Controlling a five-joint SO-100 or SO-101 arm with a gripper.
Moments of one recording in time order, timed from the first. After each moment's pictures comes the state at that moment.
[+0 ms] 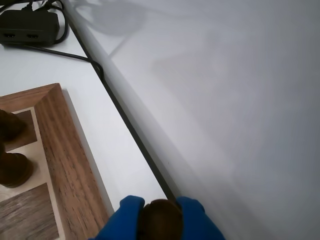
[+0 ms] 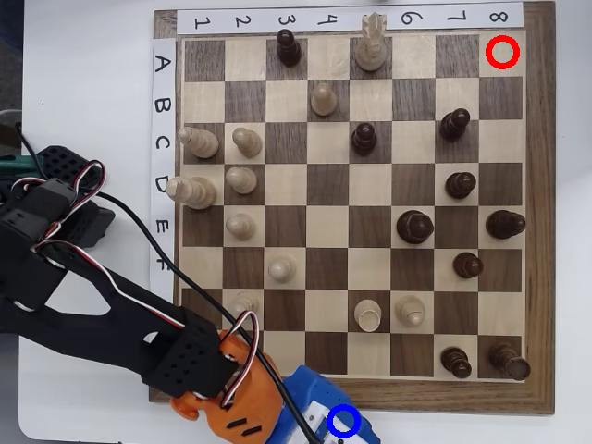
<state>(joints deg) 34.8 70.8 103.6 -5.7 85.9</state>
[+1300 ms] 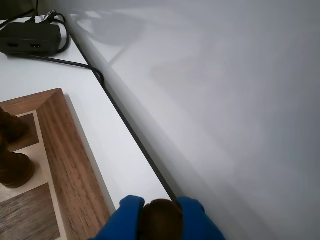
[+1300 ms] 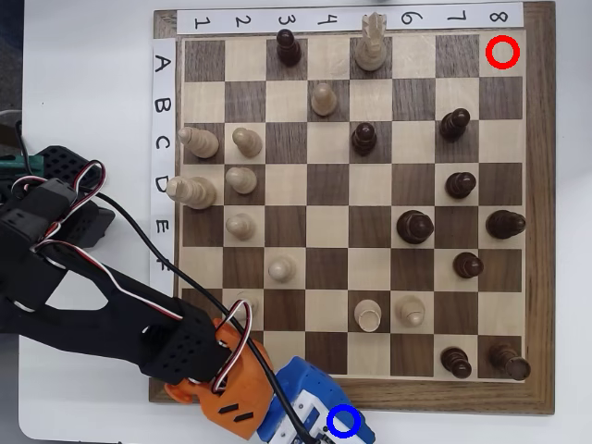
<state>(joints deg) 34.8 70.8 111.5 -18.2 87.5</state>
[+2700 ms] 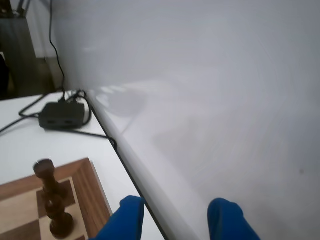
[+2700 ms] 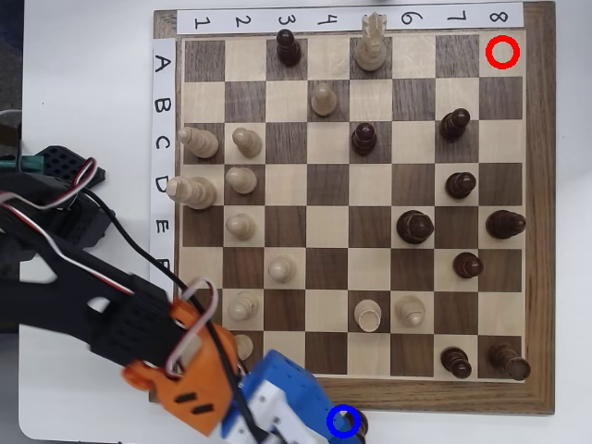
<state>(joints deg) 32.5 98.3 126.2 -22.3 88.6</state>
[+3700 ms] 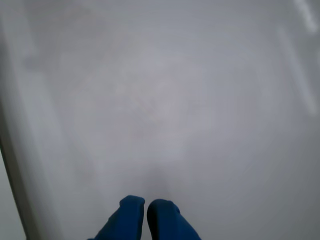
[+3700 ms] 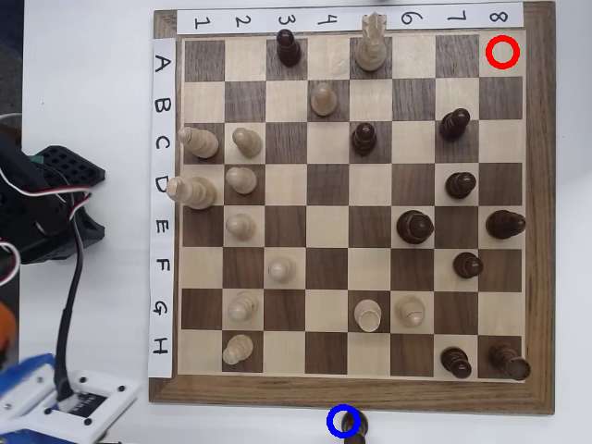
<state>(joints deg) 66.1 158.0 139.7 33.8 28.1</state>
